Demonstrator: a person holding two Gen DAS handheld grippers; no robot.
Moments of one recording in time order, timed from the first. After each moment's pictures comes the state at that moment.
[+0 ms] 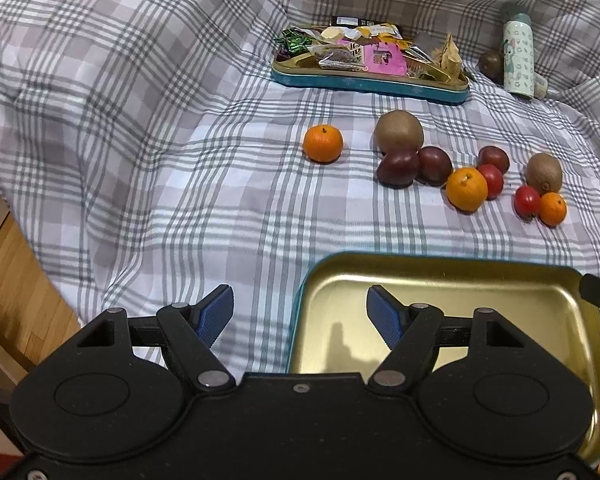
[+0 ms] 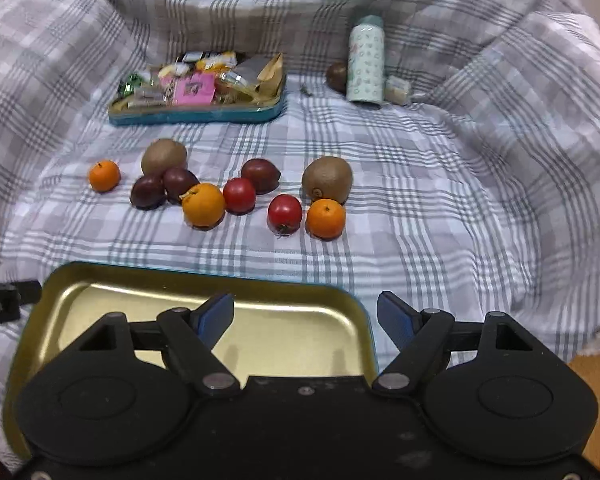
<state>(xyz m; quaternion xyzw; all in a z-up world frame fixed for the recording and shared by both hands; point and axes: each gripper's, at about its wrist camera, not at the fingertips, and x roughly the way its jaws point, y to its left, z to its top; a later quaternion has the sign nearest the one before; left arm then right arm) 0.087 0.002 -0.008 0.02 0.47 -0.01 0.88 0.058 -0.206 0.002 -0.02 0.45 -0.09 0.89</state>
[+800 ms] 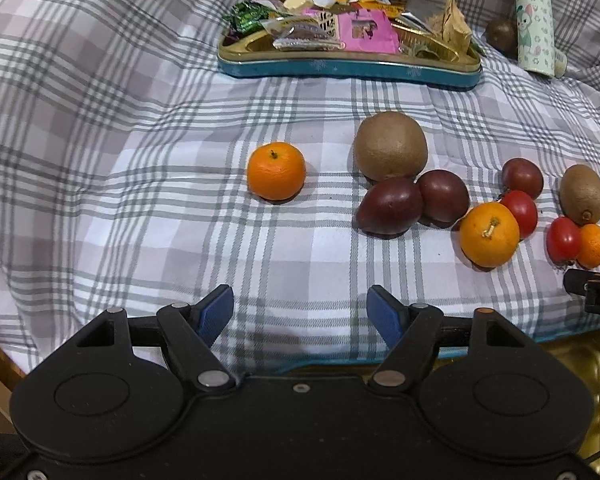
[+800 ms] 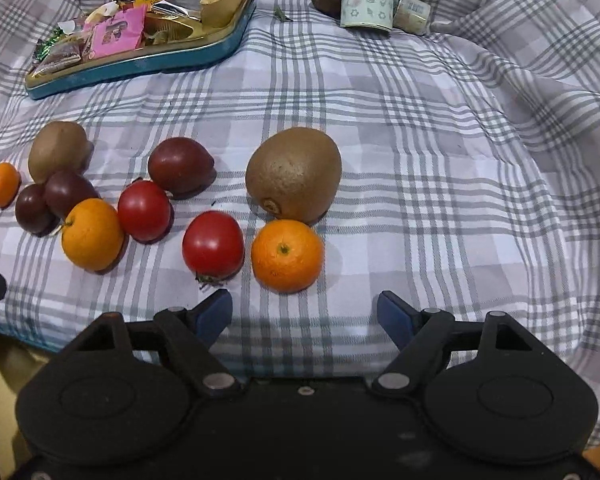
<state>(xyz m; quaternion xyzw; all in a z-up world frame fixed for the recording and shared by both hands) 0.183 -0.033 -0.049 0.04 0.52 -0.03 0.85 0.181 -0.269 -0.068 0.01 0.54 -0.09 0.83</state>
